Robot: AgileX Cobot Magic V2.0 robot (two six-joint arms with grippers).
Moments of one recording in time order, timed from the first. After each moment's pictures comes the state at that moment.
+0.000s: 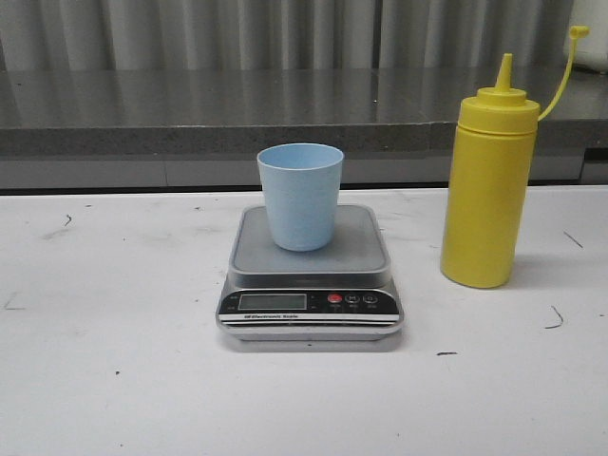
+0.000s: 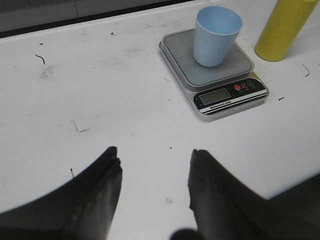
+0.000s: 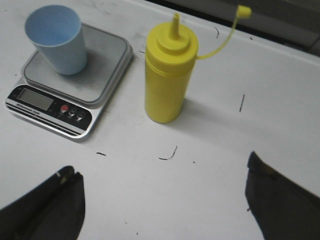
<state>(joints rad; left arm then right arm) -0.41 0.45 -0.66 -0.05 0.85 0.00 0.27 0.83 -0.94 0.07 0.86 -0.13</state>
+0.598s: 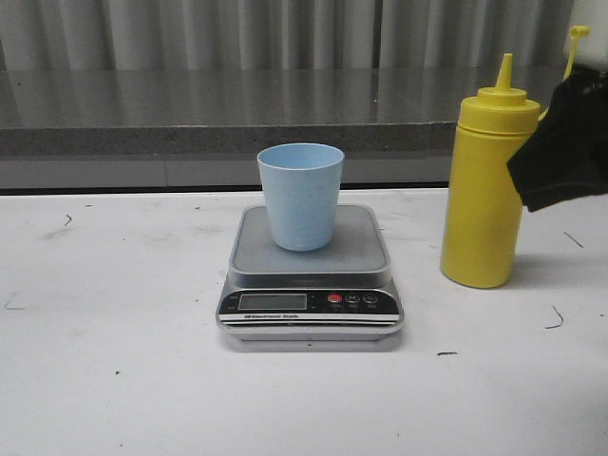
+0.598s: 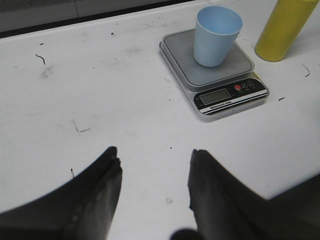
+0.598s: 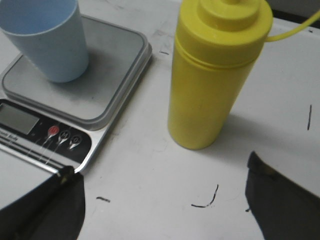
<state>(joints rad) -0.41 0.45 -0.66 -0.05 0.85 0.00 0.32 1.07 -0.49 0.17 0.05 -0.13</state>
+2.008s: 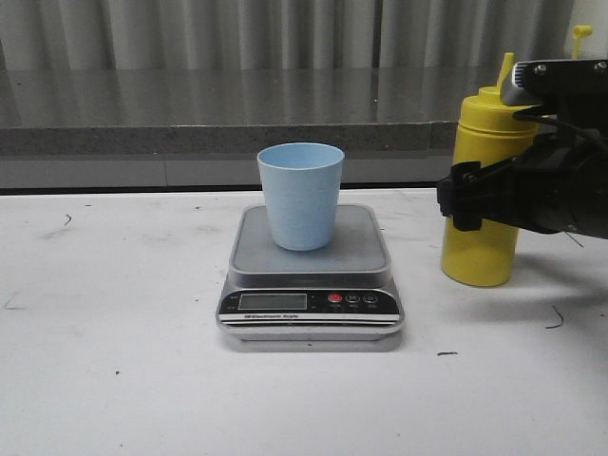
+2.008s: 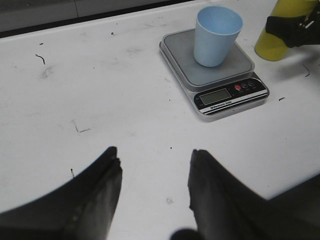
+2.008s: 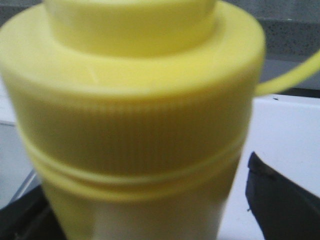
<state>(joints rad) -0.41 0.45 -0.66 -0.05 0.85 0.00 0.29 1.85 -0.58 0.20 -0.98 -0.04</state>
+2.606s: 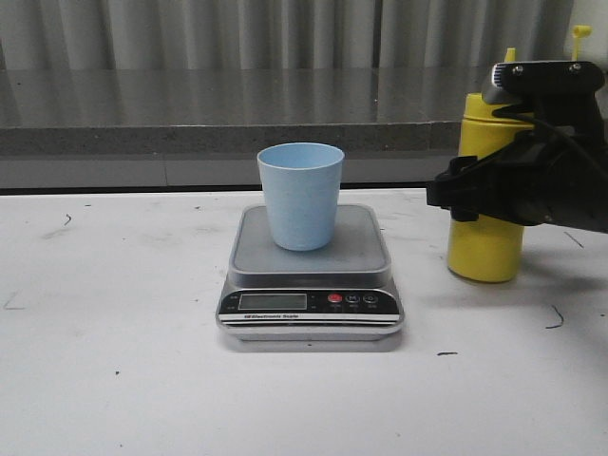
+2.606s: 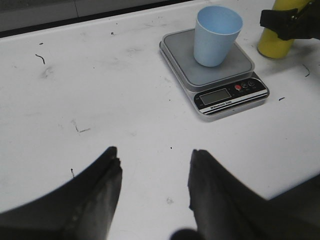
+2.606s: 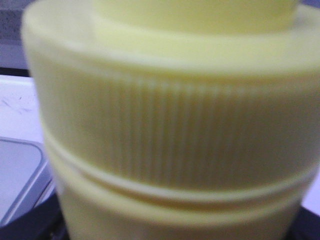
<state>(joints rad) -0.41 0.45 -0.66 -0.05 0.85 0.00 0.29 1.86 -0.65 0.20 -0.88 -0.04</state>
